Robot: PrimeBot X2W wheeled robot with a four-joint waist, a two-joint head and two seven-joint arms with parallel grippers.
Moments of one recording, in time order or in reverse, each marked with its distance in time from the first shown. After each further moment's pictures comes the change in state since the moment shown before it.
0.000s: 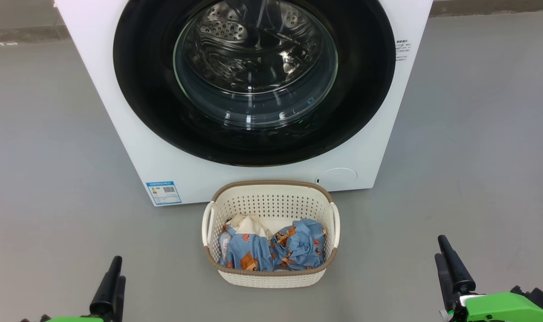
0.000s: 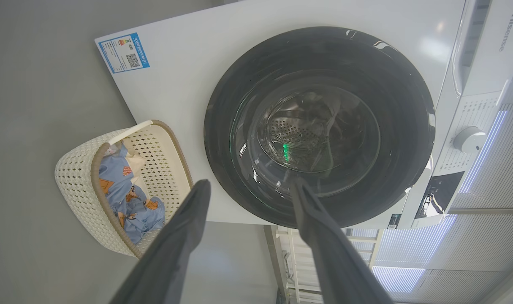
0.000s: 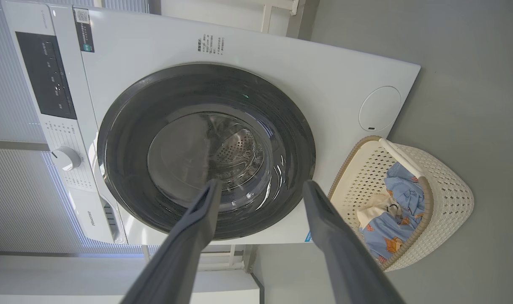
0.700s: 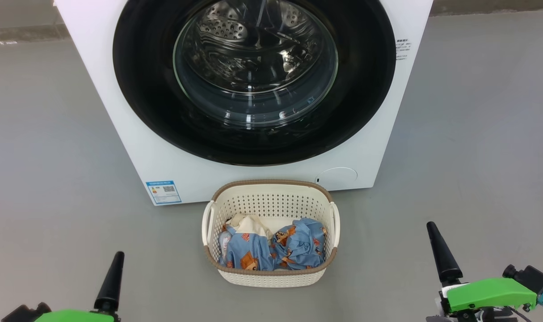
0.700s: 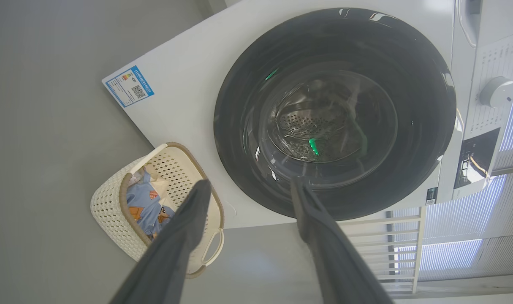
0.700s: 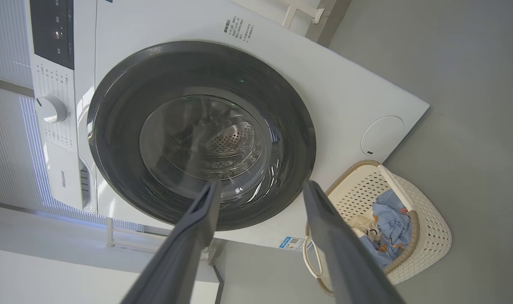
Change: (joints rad) left arm -0.010 0.062 -0.077 -0.010 0.155 0.000 -0.075; right arm -0.037 -0.002 0.034 -0.016 -0.236 0.000 -0.062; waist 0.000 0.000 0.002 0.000
